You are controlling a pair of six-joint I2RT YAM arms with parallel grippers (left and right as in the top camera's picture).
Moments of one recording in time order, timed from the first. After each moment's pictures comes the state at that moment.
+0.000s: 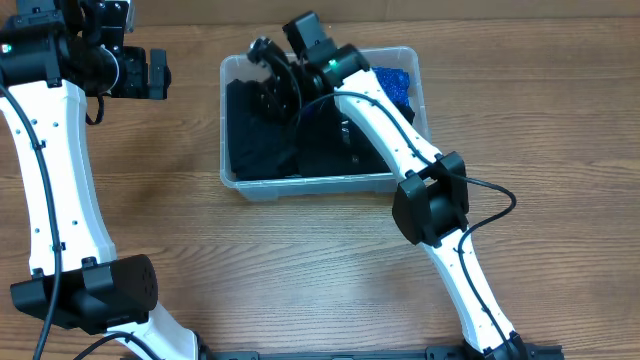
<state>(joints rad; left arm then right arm) 0.19 1.87 2.19 -1.36 0.16 0.19 0.53 2.62 2.60 -0.93 -0.62 -0.14</state>
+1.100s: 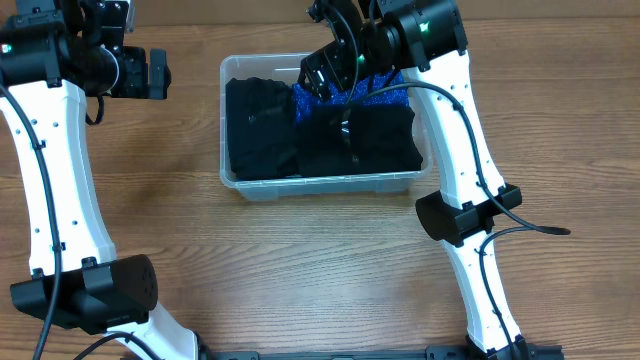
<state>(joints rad) 0.19 1.87 2.19 -1.36 0.16 0.19 0.43 2.50 3.12 -1.64 -0.33 -0.14</state>
